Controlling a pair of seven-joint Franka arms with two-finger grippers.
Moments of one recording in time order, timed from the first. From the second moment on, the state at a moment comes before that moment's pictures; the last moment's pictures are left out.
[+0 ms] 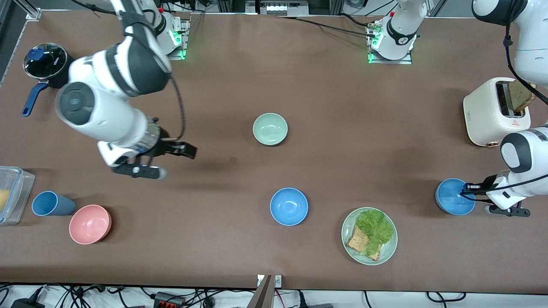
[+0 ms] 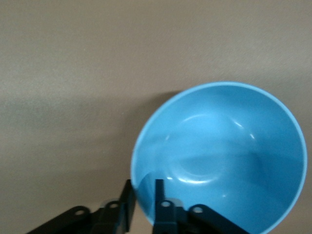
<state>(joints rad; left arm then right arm) 0.41 0.77 -0.16 -1.48 0.10 2.20 0.30 0.42 0.41 -0.16 -1.41 0.20 1.80 0.43</state>
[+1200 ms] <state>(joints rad) 0.40 0.59 -0.66 -1.47 0.06 1.81 -0.29 -0.01 0.24 -0.04 -1.37 -0.01 1.64 0.04</state>
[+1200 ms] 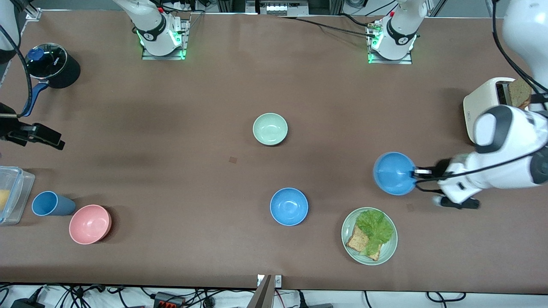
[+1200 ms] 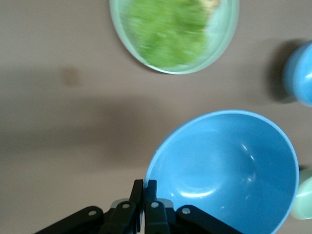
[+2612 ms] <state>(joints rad) 0.12 0.51 -0.91 -1.97 0.19 2.40 -1.35 -0.02 0.06 -0.04 -1.63 -0.01 1.68 0.03</state>
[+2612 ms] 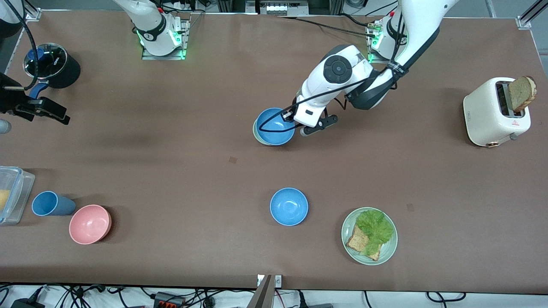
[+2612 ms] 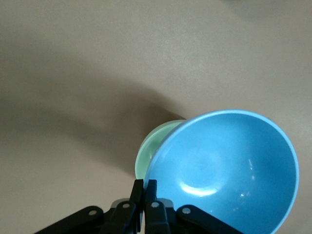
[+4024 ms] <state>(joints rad) 0.06 0.58 -0.86 -1.95 0.32 2.45 -1.49 -0.07 0.06 0.01 -1.63 -0.01 1.69 0.03</state>
